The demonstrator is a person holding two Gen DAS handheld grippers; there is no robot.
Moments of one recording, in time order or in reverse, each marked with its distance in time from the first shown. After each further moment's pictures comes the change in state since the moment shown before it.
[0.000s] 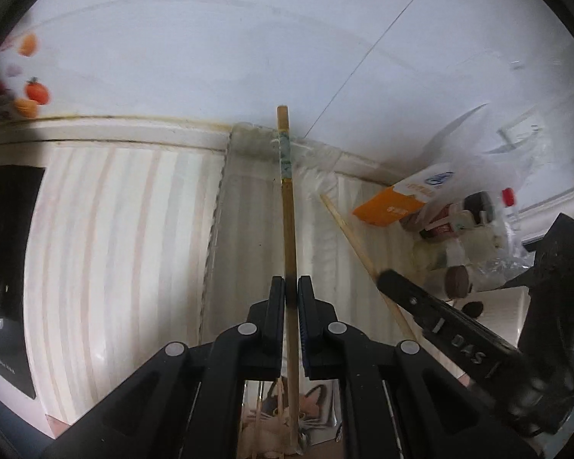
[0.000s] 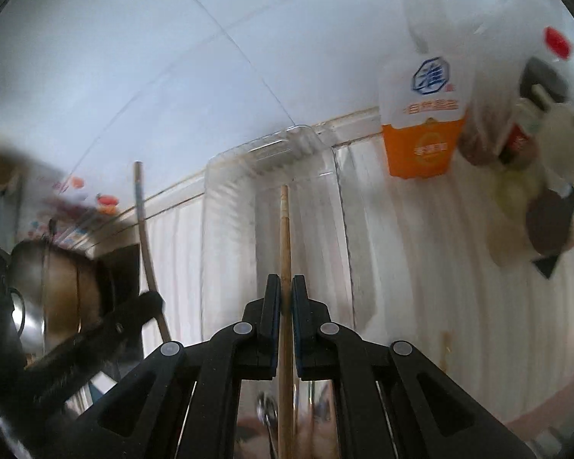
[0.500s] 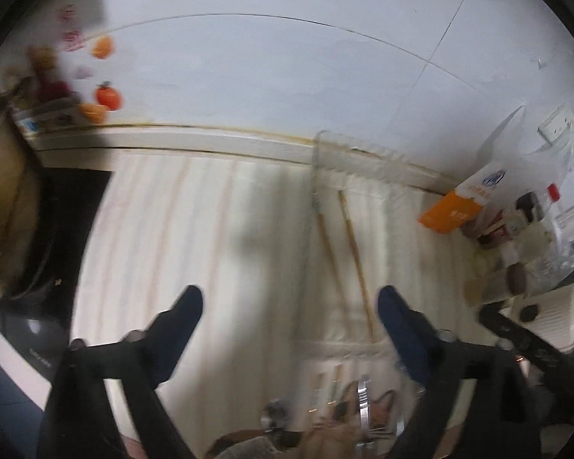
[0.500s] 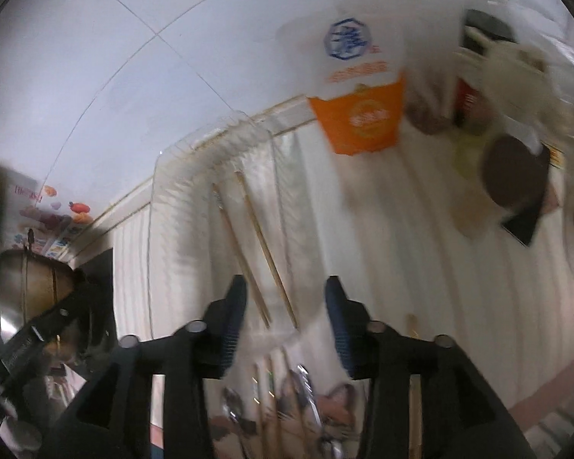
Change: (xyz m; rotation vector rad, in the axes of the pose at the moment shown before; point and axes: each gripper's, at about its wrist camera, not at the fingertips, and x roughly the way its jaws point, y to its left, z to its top) left arm -0.028 0.046 -0.071 0.013 -0.174 0.213; right arm -0.019 -0.064 -0.074 0.044 -0.055 -0.054
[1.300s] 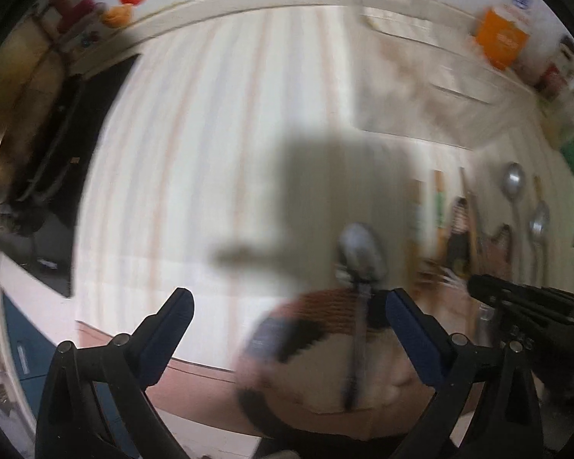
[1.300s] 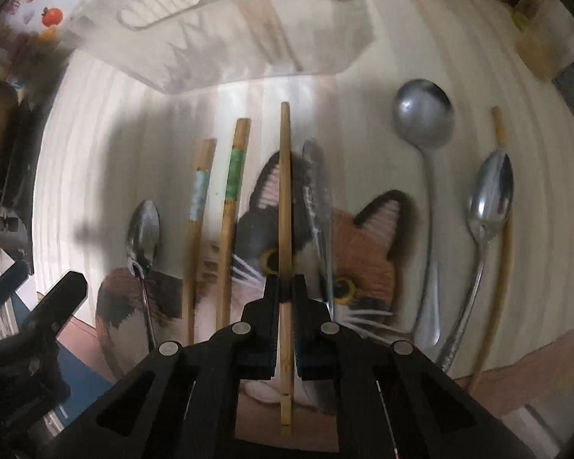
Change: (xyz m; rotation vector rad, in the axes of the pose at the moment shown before) left arm 0.066 0.019 -0.163 0.114 0.230 0.170; right arm 0.115 0.013 -0.161 -0.220 0.340 -0.175
